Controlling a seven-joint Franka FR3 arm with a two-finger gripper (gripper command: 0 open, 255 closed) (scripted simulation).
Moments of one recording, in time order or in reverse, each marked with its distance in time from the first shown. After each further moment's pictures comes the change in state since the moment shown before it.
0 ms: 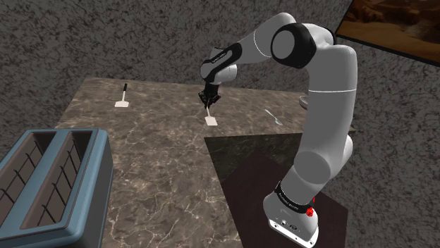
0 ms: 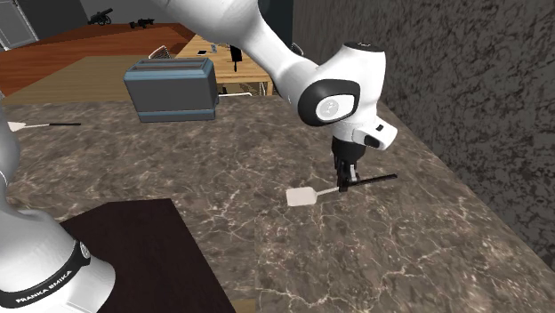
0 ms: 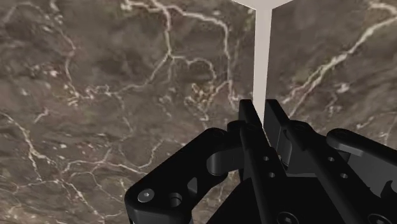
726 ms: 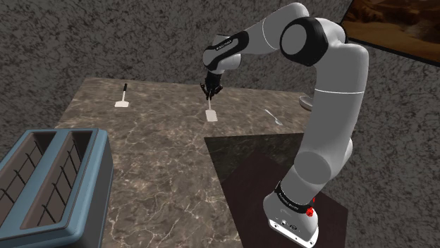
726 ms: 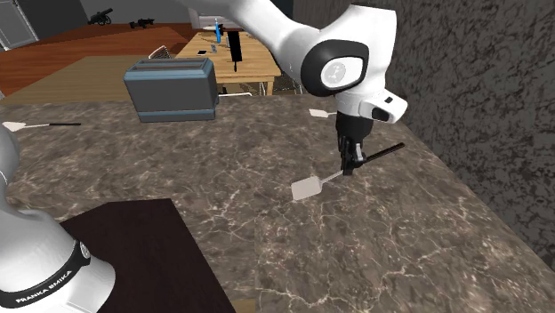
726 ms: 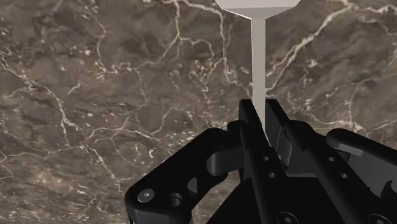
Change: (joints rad) arm 0.007 -0.088 -0.009 0.033 -0.017 -0.120 0.010
